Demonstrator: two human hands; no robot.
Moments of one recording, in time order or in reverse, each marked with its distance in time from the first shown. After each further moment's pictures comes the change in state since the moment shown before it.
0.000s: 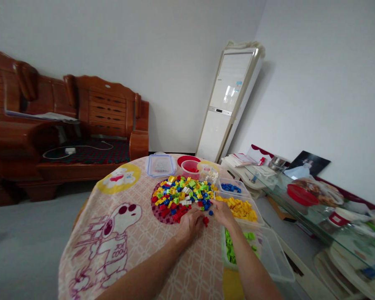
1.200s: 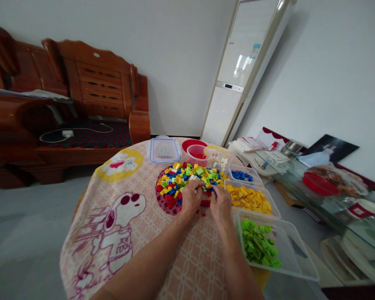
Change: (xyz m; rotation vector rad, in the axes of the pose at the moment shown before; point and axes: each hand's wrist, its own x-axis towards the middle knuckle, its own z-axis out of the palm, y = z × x) left_hand 0.048 -0.010 -0.027 -0.116 0.345 -0.204; right_hand -0.002 -0.056 0.041 0.089 0.453 0.027
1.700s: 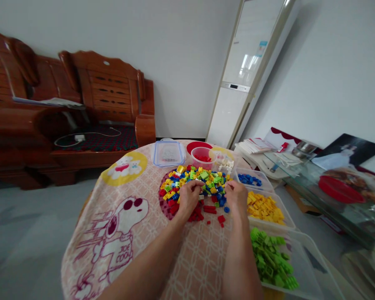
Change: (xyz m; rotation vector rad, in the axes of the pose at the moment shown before) left_hand 0.024 -0.020 -0.011 -0.205 -0.025 -0.237; right_hand 0.056 0.021 -0.017 0.075 -0.056 0.253
